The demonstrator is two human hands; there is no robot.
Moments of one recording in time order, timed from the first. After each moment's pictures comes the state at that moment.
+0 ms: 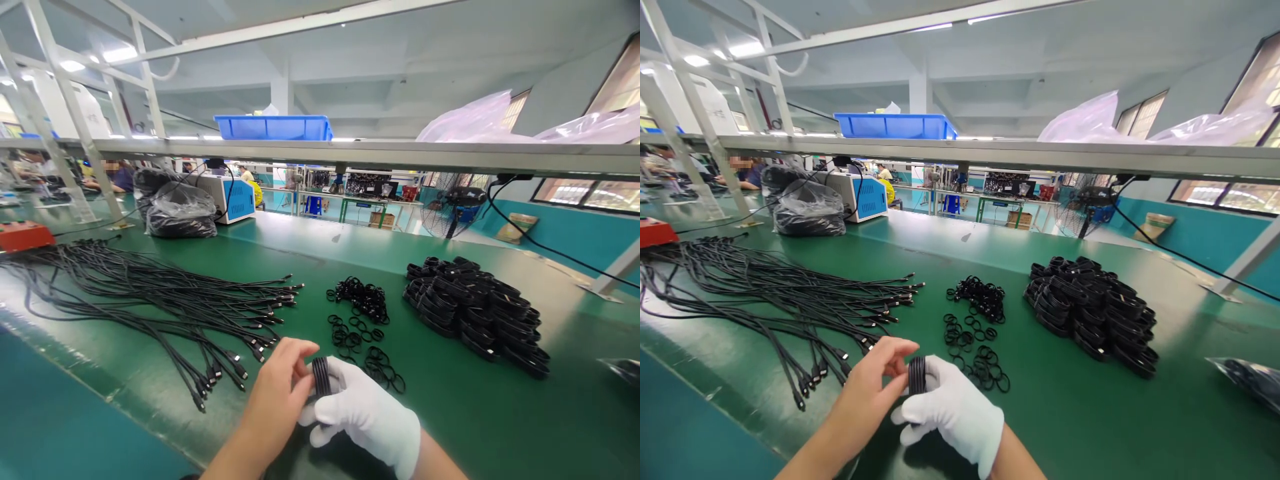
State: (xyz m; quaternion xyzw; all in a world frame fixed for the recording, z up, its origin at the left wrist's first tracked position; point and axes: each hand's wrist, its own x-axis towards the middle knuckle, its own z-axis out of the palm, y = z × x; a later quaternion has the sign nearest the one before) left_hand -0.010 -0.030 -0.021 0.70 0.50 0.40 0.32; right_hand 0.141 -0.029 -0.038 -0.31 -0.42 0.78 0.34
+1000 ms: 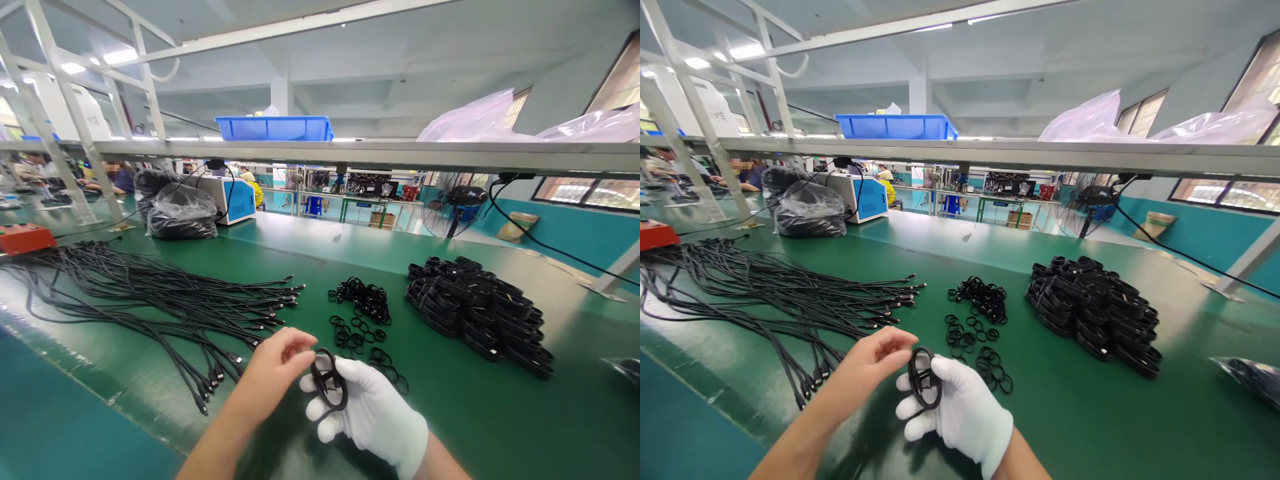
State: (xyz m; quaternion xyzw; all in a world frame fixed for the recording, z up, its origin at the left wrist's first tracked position) left_hand -0.023 -0.009 -0.006 0.69 0.50 0.35 0.39; right_hand 0.144 -0.025 -0.049 -0.20 -0.30 0.86 0.37
